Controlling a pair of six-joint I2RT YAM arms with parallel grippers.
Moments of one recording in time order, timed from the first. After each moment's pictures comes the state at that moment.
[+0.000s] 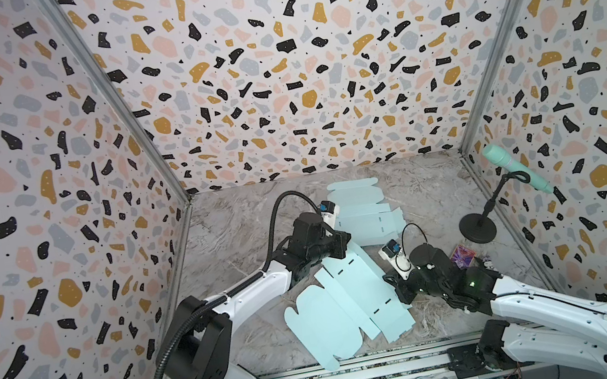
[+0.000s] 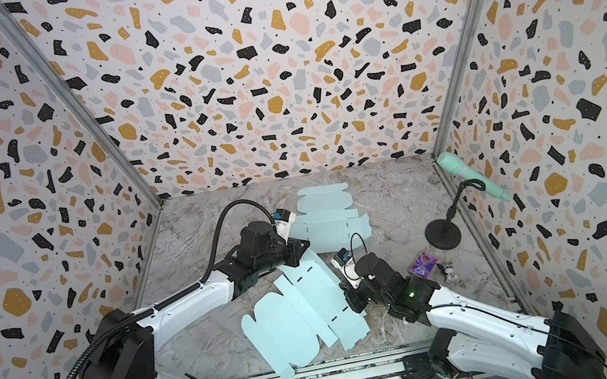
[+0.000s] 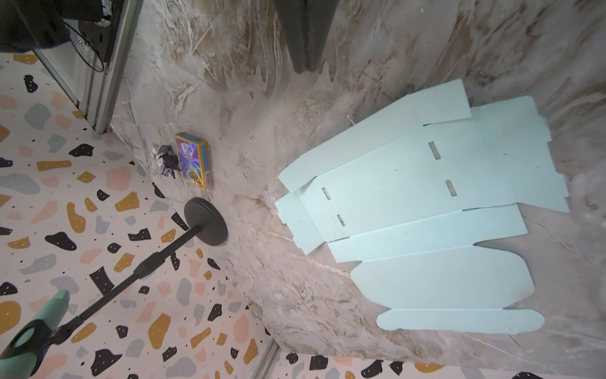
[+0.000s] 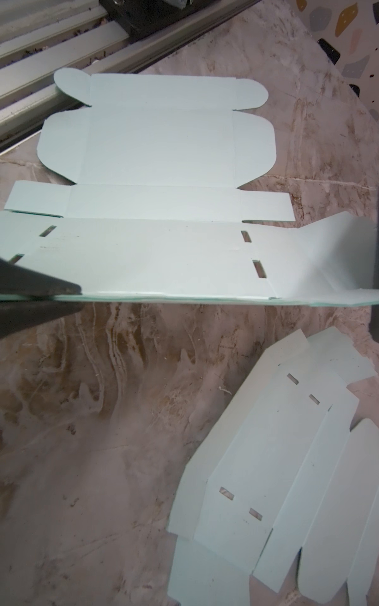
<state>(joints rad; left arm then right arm) -0.67 1.54 0.97 0.02 0.29 -0.35 0.84 0.94 0.54 -0.29 -0.02 0.16</state>
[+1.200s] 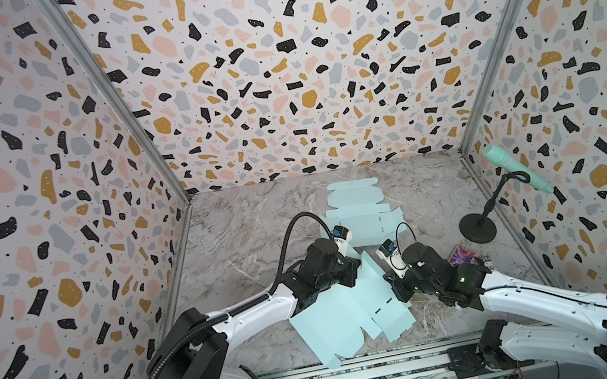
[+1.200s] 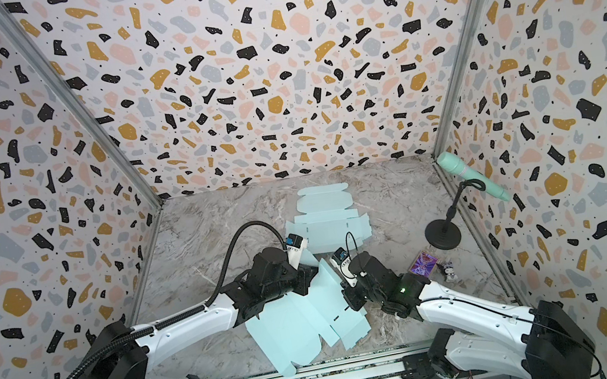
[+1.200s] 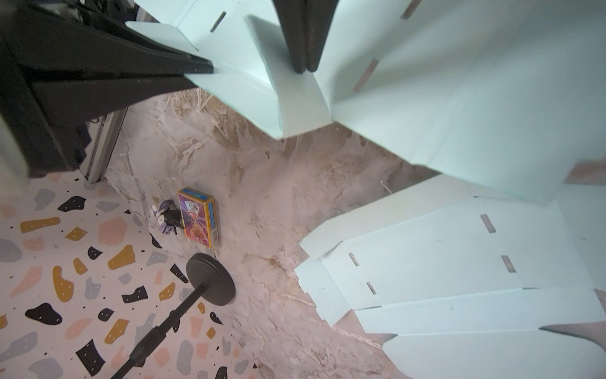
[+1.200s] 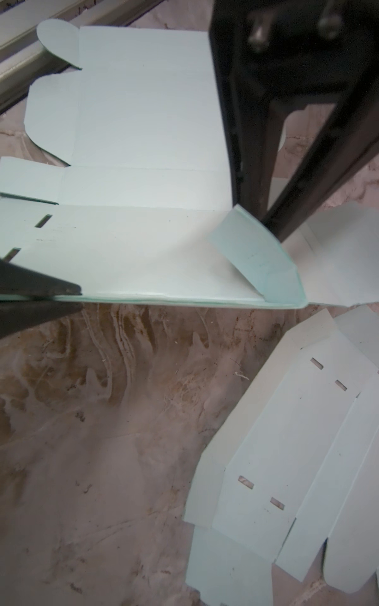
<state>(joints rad) -0.85 1.45 0.77 0.08 0.17 -0.41 0.84 1.02 0.57 -0.30 0.02 0.16</state>
